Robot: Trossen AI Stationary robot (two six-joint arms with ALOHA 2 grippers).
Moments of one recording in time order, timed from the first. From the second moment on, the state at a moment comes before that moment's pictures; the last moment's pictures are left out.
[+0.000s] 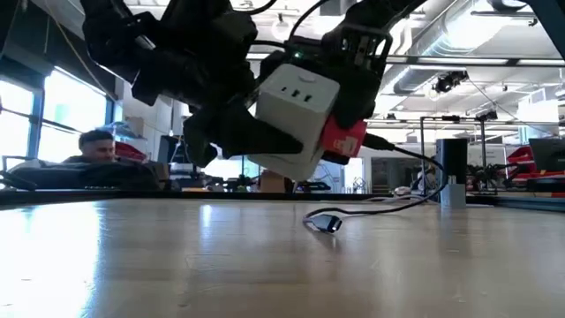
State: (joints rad) left arm -0.10 1.79 0.75 0.71 0.08 0.88; right arm -0.16 1.97 1.36 -0.70 -0.79 -0.06
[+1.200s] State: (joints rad) left arm -0.11 1.71 0.69 0.78 -0.06 0.81; right arm -0.21 1.87 1.36 -1.01 -0.74 -0.18
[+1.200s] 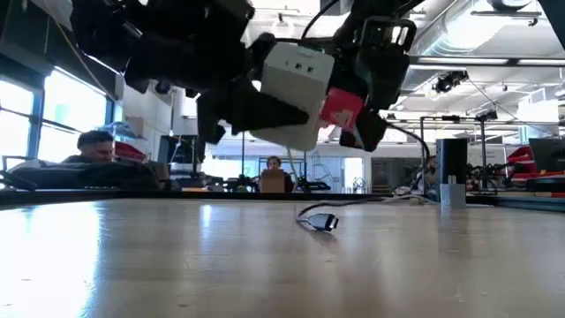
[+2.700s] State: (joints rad) left arm 0.01 1.51 0.23 1.25 0.05 0.24; right arm 0.01 1.66 1.21 -0.37 0.07 -0.06
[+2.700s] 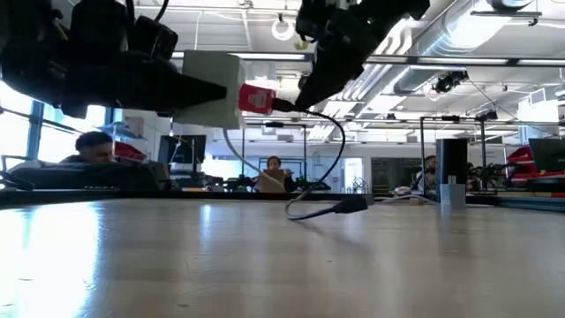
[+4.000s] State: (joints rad) left arm 0.00 1.53 0.24 1.23 0.02 0.23; right arm 0.01 1.74 1.24 -0.30 0.07 -0.01
